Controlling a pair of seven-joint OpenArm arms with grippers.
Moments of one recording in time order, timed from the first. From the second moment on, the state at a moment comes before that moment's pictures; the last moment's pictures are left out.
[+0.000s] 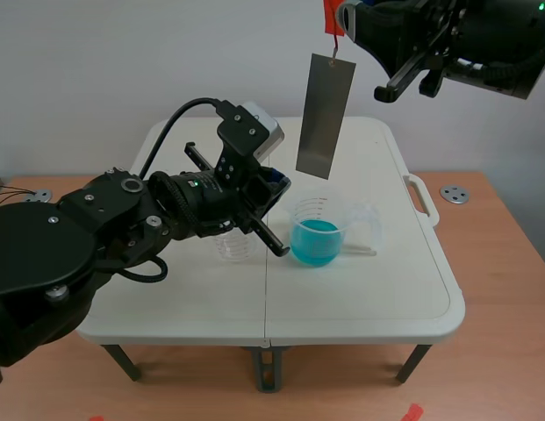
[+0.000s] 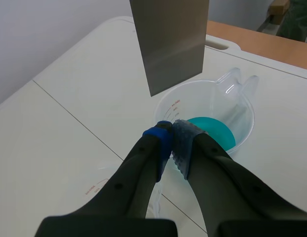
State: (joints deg) left arm -15.7 -12.6 32.9 70.2 -0.3 -17.7 -2.0; right arm 14.7 25.9 -6.9 91.0 18.8 45.5 3.2
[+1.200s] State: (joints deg) left arm 11.4 -50.1 19.6 99.7 -20.1 -15.4 1.2; right arm 14.7 25.9 -6.9 91.0 17.5 45.5 2.4
